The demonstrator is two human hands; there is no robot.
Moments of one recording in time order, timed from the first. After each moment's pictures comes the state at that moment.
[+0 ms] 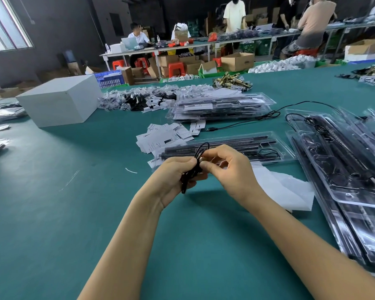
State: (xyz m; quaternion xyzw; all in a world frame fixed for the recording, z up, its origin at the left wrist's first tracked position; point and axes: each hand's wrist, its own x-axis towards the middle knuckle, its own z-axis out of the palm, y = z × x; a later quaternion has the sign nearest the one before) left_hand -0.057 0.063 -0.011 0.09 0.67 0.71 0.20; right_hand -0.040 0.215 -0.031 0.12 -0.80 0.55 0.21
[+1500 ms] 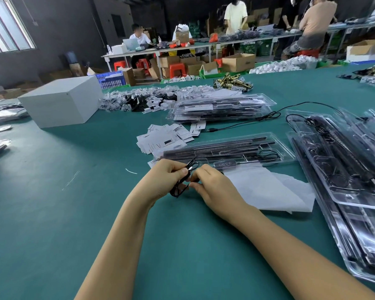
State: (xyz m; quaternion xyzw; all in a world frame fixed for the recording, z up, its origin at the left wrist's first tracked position) left_hand -0.066 0.041 -0.017 0.13 0.86 0.48 0.11; right_hand -0.047 0.200 -0.070 0.23 -0.91 0.27 0.21
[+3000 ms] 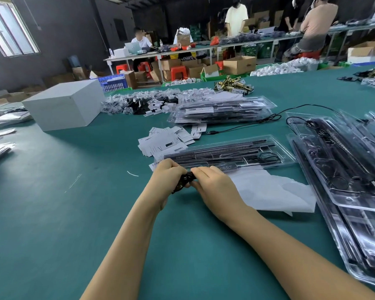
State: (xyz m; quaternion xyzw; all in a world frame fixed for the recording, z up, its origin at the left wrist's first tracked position) left_hand -0.068 0.057 -0.021 -0.02 0.80 0.60 0.04; right_hand -0.046 0.195 -0.067 0.23 -0.90 0.20 0.32
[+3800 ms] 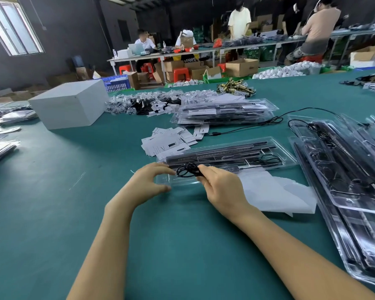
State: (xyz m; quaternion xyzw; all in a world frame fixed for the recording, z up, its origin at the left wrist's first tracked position) left_hand -0.077 -0.012 -0.028 0.16 0.95 0.27 0.03; right_hand -0.047 0.201 -0.065 0.20 -0.89 0.24 0.33
